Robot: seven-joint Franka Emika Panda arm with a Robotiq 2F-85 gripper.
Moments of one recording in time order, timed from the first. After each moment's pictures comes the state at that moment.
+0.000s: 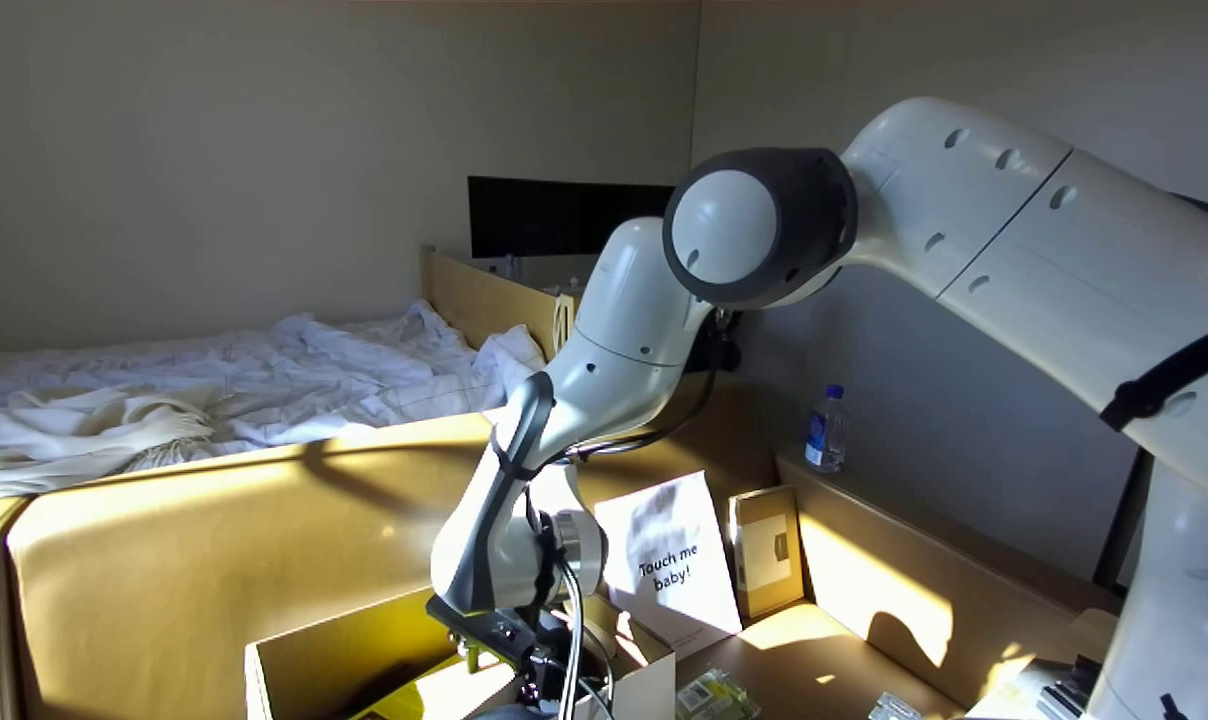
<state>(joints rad) 0.40 1.04 0.11 -1.82 0.57 2.97 0.93</state>
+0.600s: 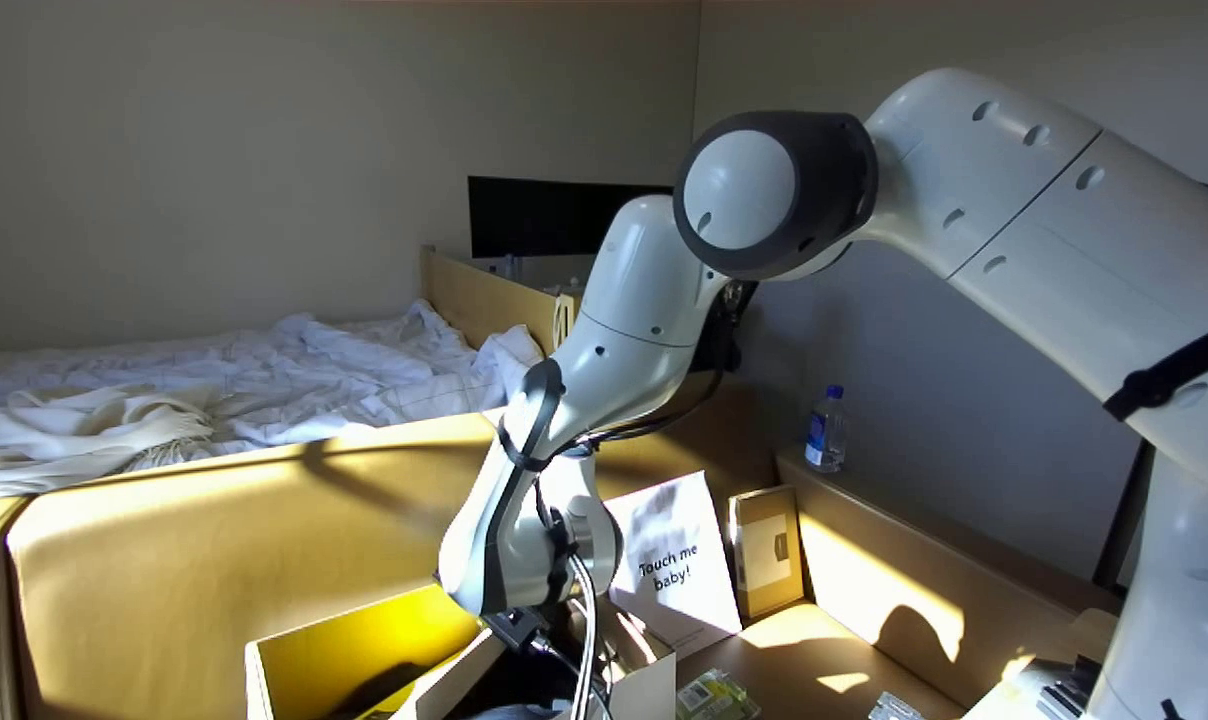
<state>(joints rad) 0.41 0.97 0.12 -1.92 0.58 3.24 0.97</state>
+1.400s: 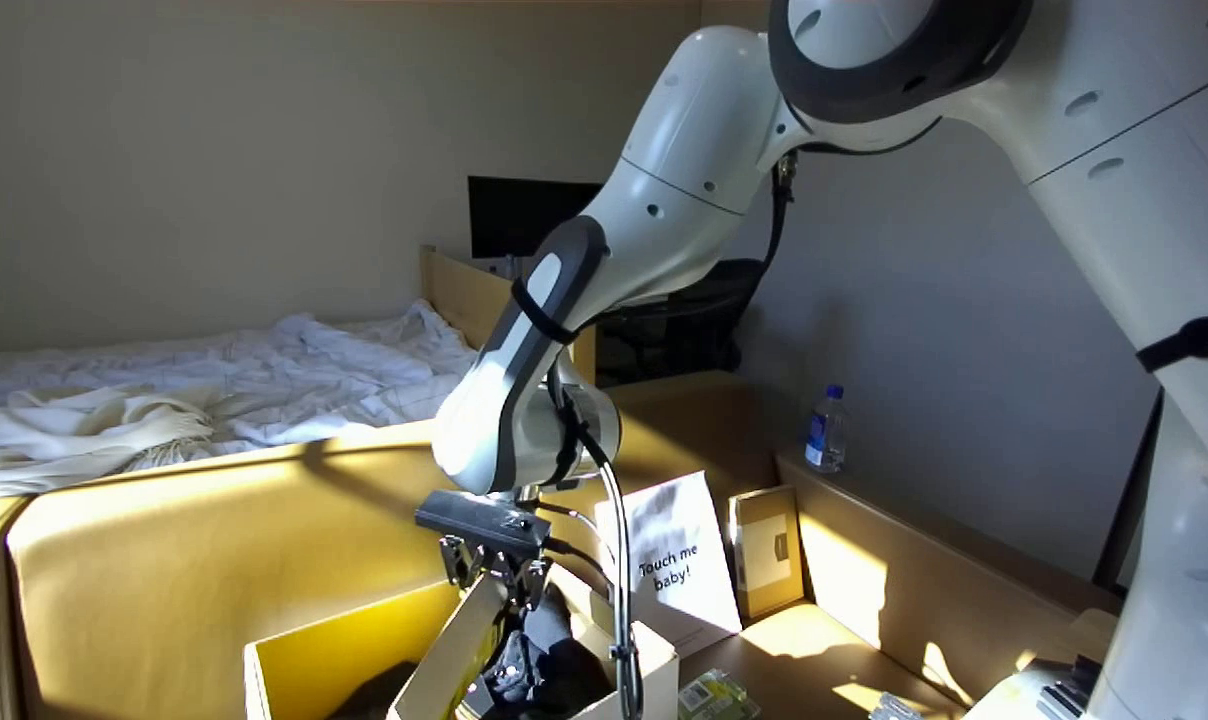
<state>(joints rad) 0.42 0.63 0.09 -2.08 0.38 2.77 0.91</state>
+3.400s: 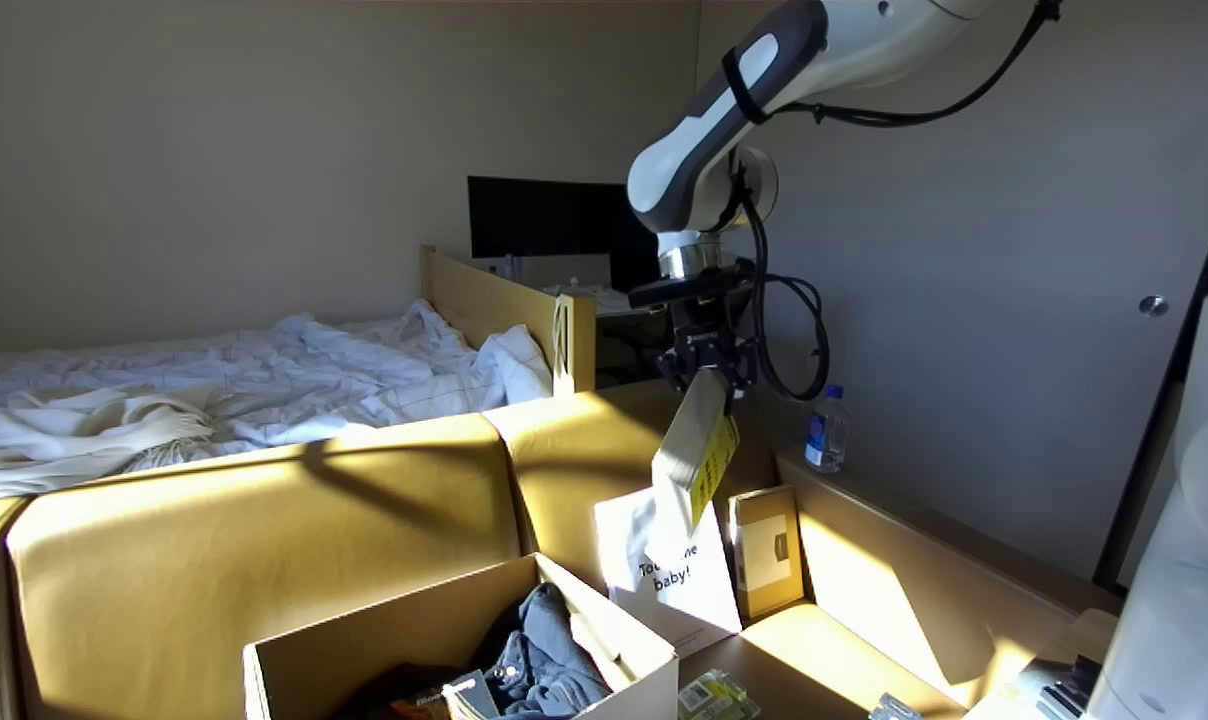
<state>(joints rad) 0.07 0.13 -0.09 -2.10 0.03 1.88 0.98</state>
